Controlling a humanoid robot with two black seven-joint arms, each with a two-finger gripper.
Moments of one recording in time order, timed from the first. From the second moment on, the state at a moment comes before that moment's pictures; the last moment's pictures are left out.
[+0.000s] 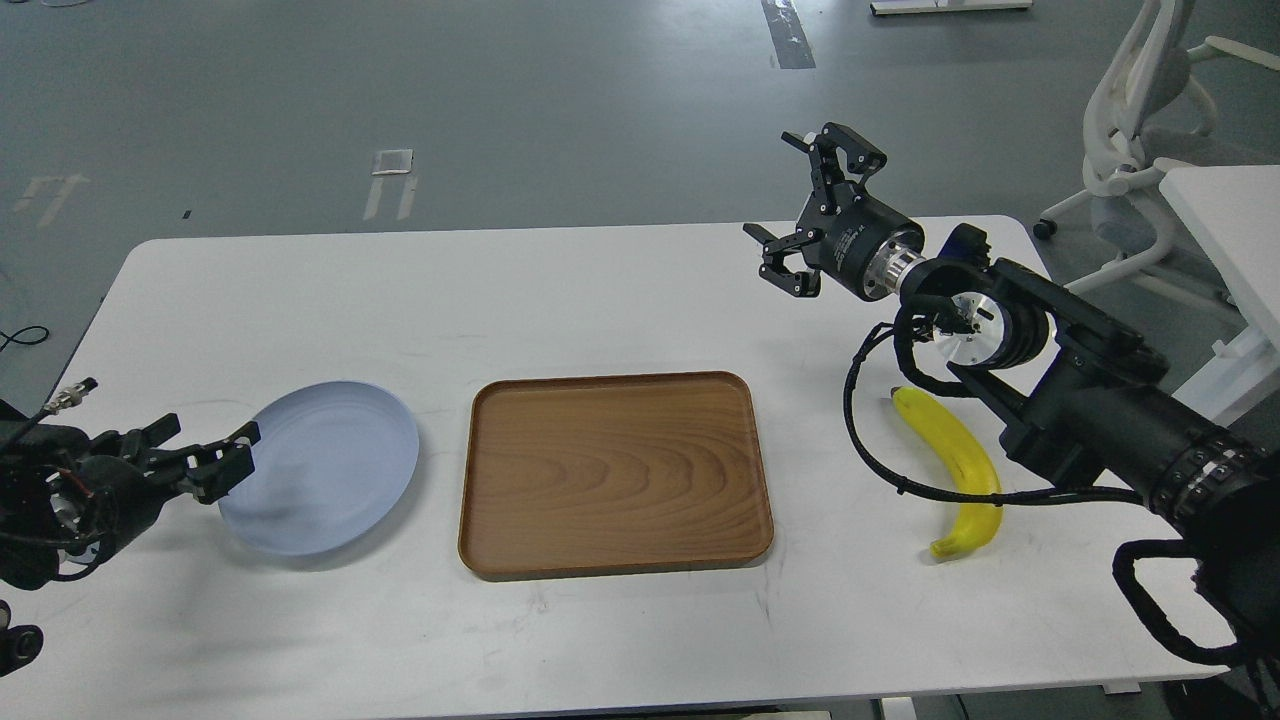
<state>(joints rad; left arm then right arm) -0.57 0.90 -0.07 -1.09 1.41 0.41 -0.22 0.89 -0.23 0.57 0.74 0.01 0.23 0.05</state>
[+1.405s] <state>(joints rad) -0.59 0.90 -0.08 -1.10 1.23 0.35 -0.45 0.91 -0.24 0.56 0.74 0.01 0.19 0.05</state>
